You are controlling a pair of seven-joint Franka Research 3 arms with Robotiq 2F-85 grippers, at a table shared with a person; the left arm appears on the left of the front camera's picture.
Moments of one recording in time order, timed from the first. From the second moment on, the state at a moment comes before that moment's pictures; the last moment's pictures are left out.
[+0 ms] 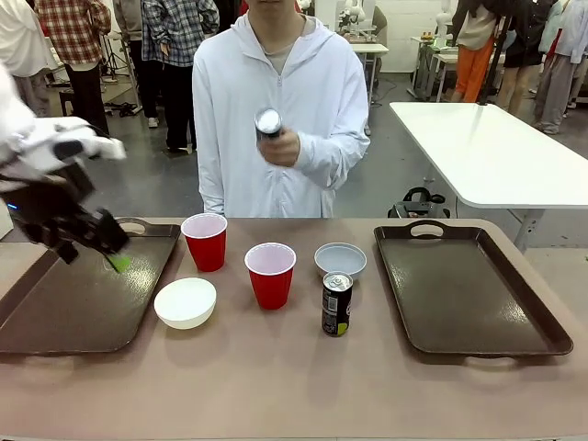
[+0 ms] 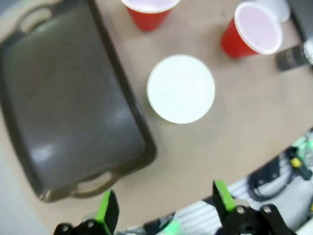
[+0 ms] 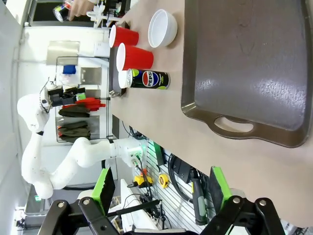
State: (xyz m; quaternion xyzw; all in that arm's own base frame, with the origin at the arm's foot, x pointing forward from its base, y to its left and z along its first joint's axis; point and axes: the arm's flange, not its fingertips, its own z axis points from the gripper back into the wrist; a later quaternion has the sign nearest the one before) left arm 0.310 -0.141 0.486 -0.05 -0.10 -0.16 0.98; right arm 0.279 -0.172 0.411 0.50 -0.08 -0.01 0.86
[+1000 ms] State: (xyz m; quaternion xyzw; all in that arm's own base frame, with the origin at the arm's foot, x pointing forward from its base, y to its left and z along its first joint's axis) left arm 0.349 -0.216 0.358 -0.01 -0.05 -0.17 0.98; right arm 0.279 -0.173 0.411 0.50 -0.08 -0.01 0.86
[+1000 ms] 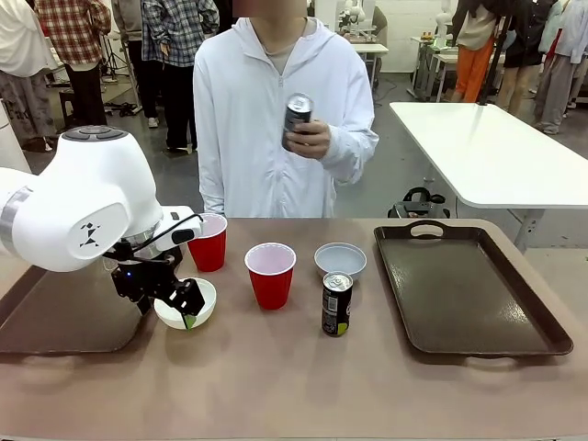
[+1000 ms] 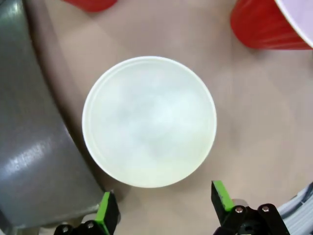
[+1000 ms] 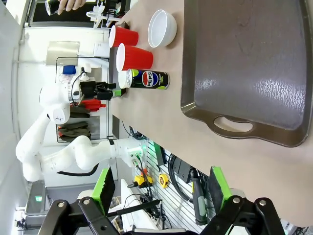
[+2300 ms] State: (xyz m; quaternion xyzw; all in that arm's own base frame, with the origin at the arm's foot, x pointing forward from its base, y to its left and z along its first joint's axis) left arm 0.423 -0.210 0.359 -0.02 -0.06 -0.06 1.00; right arm 0.279 -0.173 0.410 0.50 -0.08 -0.01 0.86
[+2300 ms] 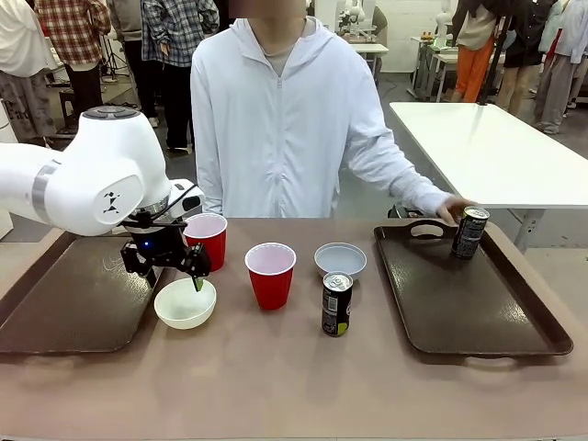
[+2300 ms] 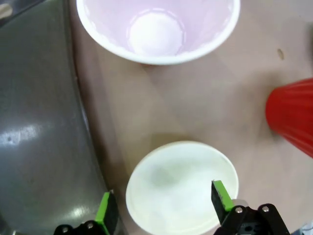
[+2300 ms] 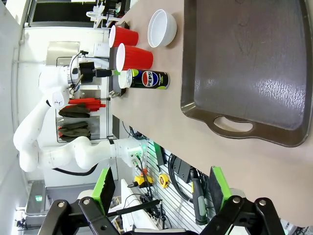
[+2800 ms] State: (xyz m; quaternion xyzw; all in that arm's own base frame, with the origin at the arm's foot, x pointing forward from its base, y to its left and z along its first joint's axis) left arm 0.437 -0.200 0.344 -0.02 -0.05 -0.04 1.00; right arm 0.279 -0.173 0.410 0.50 -0.08 -0.01 0.86
